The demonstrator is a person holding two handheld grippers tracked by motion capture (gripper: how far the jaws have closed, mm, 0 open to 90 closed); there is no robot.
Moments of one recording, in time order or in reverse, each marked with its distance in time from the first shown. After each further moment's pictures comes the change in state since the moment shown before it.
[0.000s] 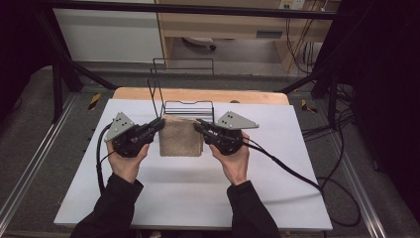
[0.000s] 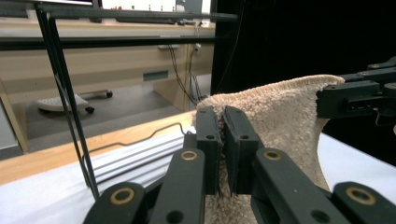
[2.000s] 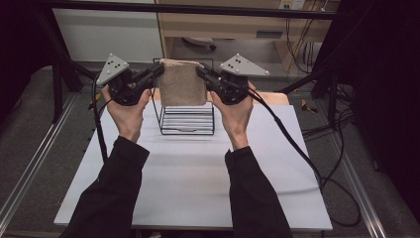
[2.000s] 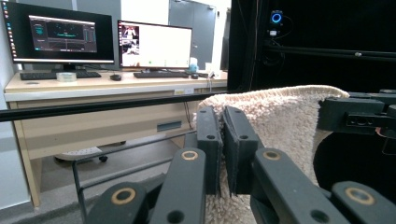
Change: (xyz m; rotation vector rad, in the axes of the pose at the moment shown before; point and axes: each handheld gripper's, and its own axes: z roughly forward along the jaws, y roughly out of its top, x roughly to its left) left arm 0.020 0.118 0.035 -0.170 0.056 0.020; right arm -0.038 0.112 0.012 -0.171 -0.112 -0.066
